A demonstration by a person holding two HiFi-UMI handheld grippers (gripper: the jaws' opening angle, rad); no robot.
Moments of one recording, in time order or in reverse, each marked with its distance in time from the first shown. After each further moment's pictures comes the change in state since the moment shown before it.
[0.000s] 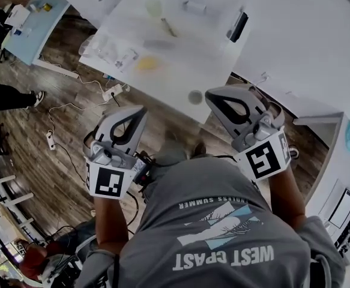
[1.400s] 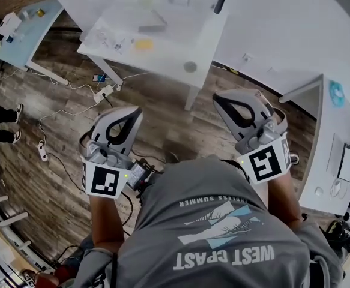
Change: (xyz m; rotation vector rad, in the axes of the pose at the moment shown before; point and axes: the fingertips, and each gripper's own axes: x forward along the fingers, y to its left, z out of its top) left arm -0.186 -0.082 0.007 0.041 -0.159 -0.027; right arm -0.080 0.161 0.120 -0.067 0.155 -0.161
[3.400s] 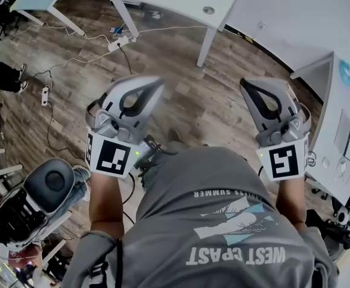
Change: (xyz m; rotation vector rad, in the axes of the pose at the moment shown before) left arm -0.166 -0.161 0.092 0.015 -0.016 0.020; right arm -0.168 0.170 0.085 -0.084 0.007 0.003
